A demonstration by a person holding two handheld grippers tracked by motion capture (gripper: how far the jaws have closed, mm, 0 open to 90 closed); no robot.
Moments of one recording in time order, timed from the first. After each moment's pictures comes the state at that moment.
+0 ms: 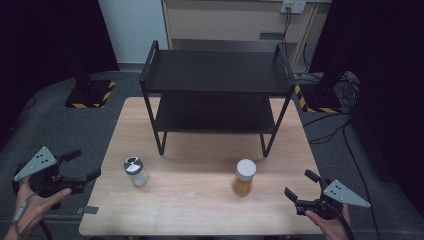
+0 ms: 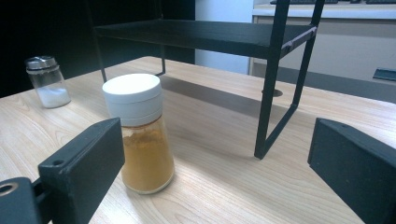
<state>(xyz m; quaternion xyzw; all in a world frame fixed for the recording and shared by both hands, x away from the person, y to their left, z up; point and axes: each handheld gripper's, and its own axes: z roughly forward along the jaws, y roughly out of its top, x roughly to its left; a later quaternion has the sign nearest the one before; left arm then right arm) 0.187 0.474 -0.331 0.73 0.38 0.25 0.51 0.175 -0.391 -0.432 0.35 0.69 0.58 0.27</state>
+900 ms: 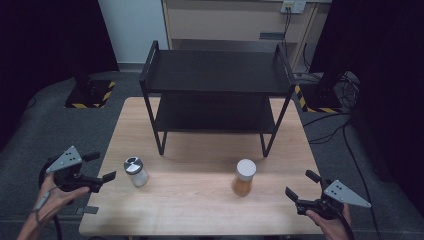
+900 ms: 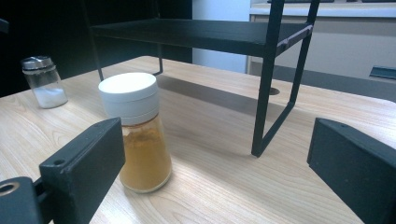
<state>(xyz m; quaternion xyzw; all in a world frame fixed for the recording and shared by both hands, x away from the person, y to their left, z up) 0.238 0.464 -0.355 0.79 0.34 0.20 0.47 0.173 -0.391 -0.432 0.35 0.69 0.57 0.27</state>
